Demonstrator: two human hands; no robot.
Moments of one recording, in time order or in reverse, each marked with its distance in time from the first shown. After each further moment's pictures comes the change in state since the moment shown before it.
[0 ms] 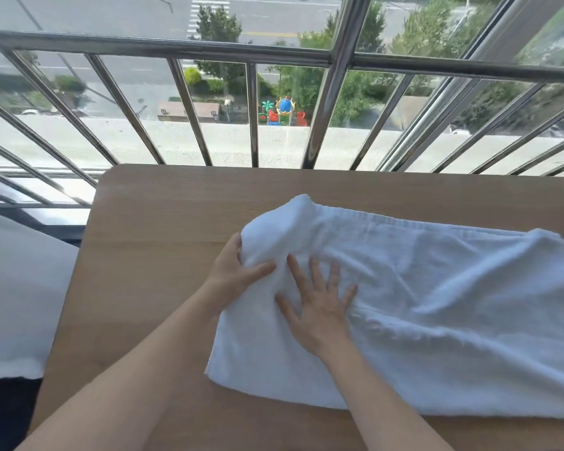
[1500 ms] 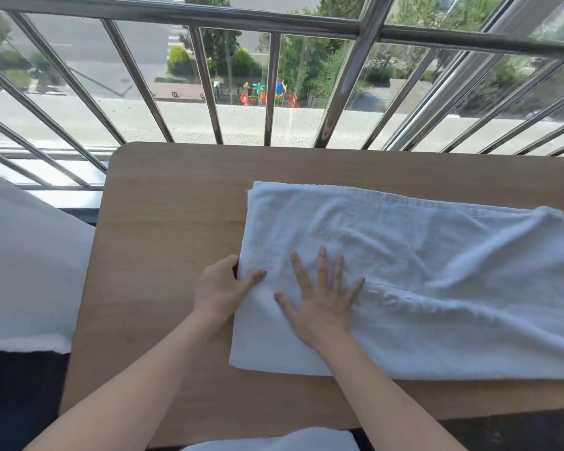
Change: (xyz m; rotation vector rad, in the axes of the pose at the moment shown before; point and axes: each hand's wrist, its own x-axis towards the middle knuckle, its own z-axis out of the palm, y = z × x) left_hand -0.041 -0.050 -0.040 0.544 0.137 -0.075; right_hand -0.026 -0.034 0.035 -0.153 0.038 0.061
